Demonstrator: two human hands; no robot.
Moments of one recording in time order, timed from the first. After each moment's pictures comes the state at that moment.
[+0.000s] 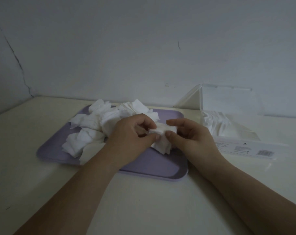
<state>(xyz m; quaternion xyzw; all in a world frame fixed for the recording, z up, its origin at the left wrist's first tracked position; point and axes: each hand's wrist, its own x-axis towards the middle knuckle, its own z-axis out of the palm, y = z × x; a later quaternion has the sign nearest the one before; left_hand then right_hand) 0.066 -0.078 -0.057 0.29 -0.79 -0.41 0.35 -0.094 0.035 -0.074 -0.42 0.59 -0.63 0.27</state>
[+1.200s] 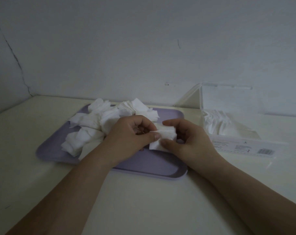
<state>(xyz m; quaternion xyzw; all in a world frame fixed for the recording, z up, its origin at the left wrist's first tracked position) 0.070 -0.079 -0.054 0.27 -0.76 -0.50 0.31 -0.093 0.036 -0.077 -0.48 0.63 -0.56 0.22</state>
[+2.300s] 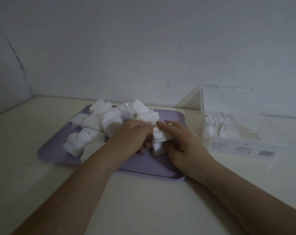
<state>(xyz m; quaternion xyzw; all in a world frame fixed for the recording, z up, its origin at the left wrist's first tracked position) 0.059 -0.076 -0.034 0.43 -0.74 -0.50 0.16 -0.092 0.025 -0.100 -0.63 0.64 -0.44 0.02</state>
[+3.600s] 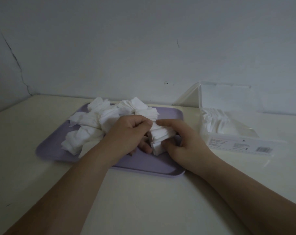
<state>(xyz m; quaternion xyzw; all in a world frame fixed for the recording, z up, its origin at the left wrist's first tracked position) 0.065 -0.073 -0.046 0.35 -0.74 -0.51 0.26 -0.089 0.034 -0.084 -0.57 0.66 -0.47 0.09</state>
